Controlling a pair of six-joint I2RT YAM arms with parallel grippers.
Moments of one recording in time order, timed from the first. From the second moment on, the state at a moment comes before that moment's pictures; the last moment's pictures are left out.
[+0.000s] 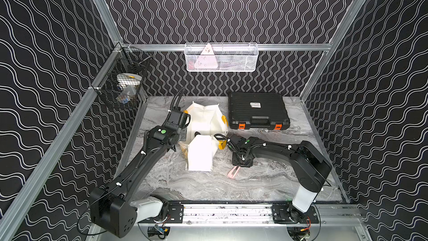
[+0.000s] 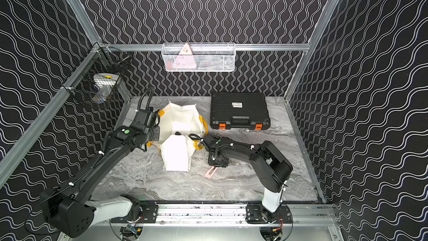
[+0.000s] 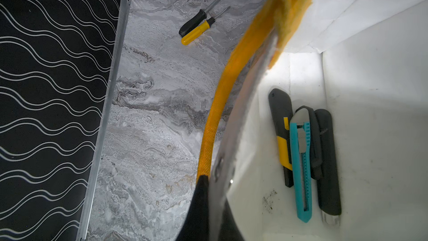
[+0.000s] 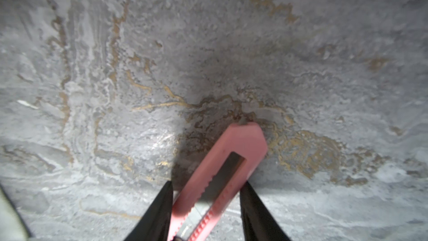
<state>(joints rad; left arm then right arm) -0.31 1.24 1.14 -0.84 -0.42 -0.24 0.82 1.80 1.09 -0.73 0.12 0.91</state>
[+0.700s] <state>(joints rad) -0.32 1.24 1.14 -0.84 -0.42 -0.24 0.82 1.81 1.10 -0.75 0.17 0.86</state>
